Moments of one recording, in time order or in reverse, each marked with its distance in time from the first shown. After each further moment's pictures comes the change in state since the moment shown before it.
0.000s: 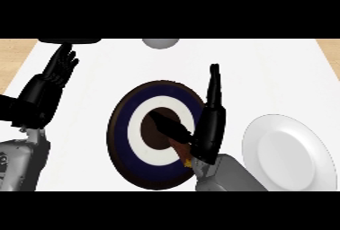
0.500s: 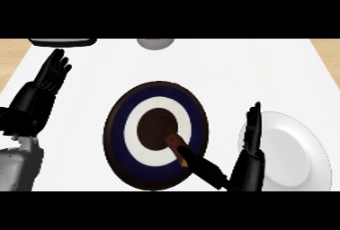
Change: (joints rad) left arm 0.060 0.003 0.030 -0.029 -0.001 -0.015 -0.018; right arm 0.343 -0.193 0.100 -0.273 -0.214 -0.162 -0.269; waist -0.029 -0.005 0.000
